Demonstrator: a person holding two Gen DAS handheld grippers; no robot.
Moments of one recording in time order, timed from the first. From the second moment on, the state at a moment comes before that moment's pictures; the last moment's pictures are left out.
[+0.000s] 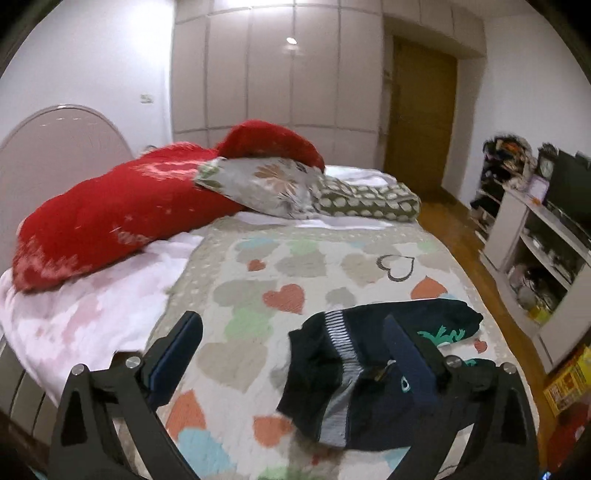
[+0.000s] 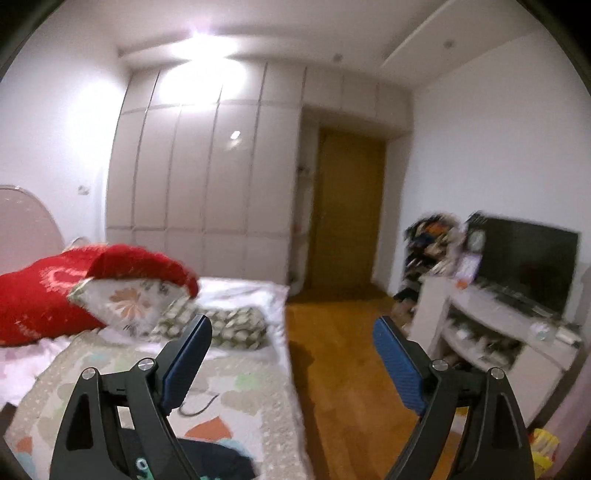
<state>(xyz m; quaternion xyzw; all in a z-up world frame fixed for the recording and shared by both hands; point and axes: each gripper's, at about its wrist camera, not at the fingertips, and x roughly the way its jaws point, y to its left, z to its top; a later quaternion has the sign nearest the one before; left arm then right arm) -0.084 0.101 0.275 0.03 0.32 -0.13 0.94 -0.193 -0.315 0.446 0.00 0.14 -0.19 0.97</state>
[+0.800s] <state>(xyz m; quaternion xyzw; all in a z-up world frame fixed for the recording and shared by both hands) 0.141 -0.040 0.060 0.01 0.55 -0.29 0.78 0.038 -0.295 0.101 0.02 0.48 0.08 0.88</state>
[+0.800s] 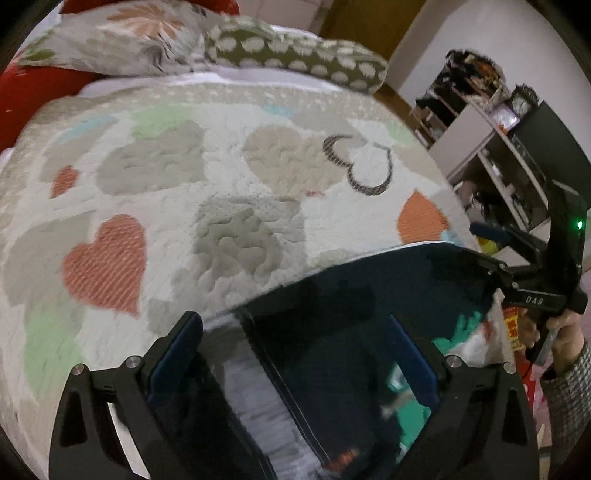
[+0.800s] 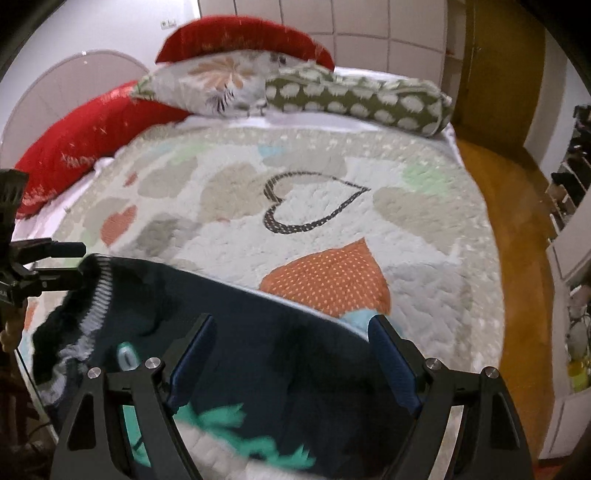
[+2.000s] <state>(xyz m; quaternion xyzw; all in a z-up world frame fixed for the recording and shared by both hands) -0.057 0.006 0.118 0.12 0.40 -0.26 0.87 -0.130 -0.215 0.142 -0.01 0.40 0.14 0.91</state>
